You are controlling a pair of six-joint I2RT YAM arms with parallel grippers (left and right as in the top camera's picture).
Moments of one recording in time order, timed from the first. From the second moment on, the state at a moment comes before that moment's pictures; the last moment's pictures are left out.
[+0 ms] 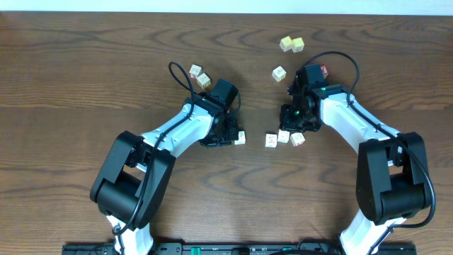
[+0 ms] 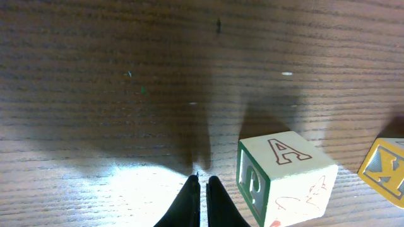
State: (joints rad) left arm -0.52 1.93 1.20 -0.66 0.22 -0.62; right arm 0.23 1.89 1.19 -0.69 -0.24 0.28
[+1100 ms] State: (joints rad) left arm -0.52 1.93 1.20 -0.65 0.22 -0.62; right arm 0.04 1.86 1.35 -1.02 -0.29 0.22
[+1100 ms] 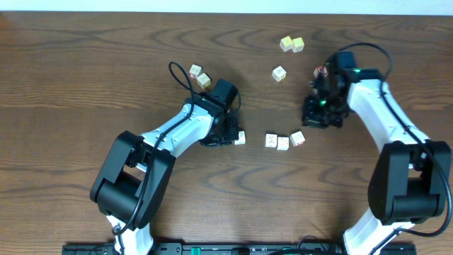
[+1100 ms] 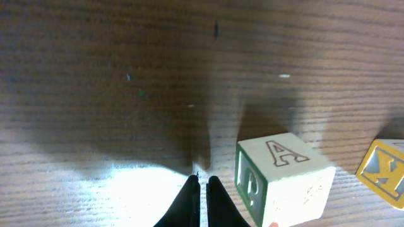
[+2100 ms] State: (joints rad) left arm -0.52 1.93 1.20 -0.64 0.22 -0.62; right arm 0.08 1.86 1.14 -0.91 -0.30 0.25
